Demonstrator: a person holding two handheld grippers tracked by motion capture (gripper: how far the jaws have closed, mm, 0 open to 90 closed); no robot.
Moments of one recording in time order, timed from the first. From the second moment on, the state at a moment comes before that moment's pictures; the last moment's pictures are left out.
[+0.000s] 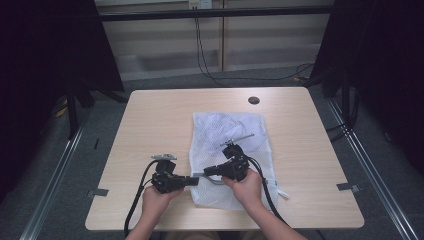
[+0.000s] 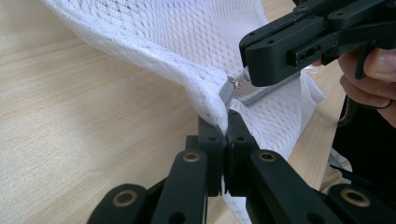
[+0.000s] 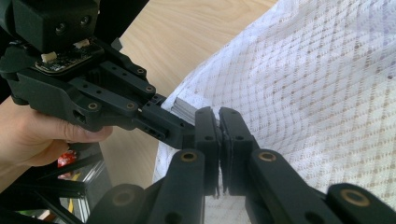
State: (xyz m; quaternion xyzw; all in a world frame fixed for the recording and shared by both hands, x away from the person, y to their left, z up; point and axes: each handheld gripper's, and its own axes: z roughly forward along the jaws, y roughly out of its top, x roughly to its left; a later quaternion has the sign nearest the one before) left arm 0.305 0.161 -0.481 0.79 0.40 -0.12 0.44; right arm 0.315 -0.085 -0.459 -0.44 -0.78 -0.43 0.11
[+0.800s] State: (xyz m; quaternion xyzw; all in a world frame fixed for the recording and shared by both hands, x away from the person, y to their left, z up) left arm 0.305 0.163 -0.481 0.79 0.41 -0.12 0.44; right arm 0.315 -0.094 -0.460 -0.45 -0.78 -0.43 0.11
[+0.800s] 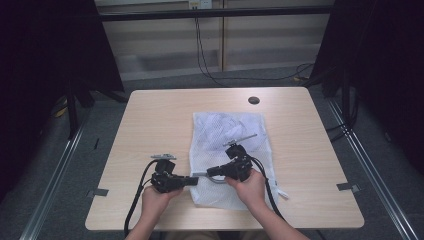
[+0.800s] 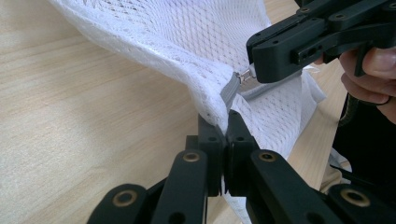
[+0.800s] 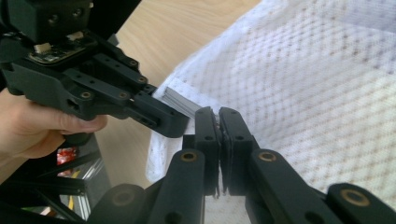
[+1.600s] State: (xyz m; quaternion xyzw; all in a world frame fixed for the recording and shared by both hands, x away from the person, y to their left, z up) left arm 0.306 0.163 -0.481 0.79 0.41 -0.12 0.44; right arm 0.314 -0.108 -0.462 -0.46 -0.78 -0.42 0.11
